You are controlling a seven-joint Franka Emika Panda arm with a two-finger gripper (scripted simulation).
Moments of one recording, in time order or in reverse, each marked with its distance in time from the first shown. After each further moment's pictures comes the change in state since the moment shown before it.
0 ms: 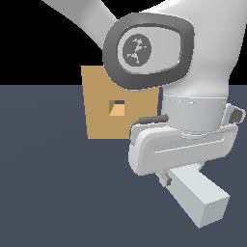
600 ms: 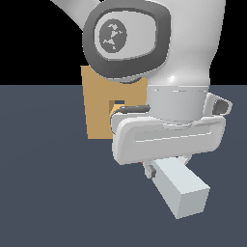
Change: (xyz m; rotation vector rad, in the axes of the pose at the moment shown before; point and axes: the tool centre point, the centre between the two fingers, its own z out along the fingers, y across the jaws) arm 0.011 -0.025 -0.014 0.004 0.002 0.057
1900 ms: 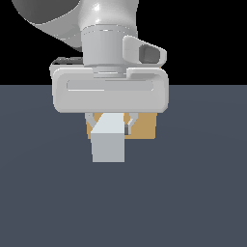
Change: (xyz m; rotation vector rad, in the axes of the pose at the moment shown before) arm 0.053 -0.093 -0.073 -0.002 0.000 0.240
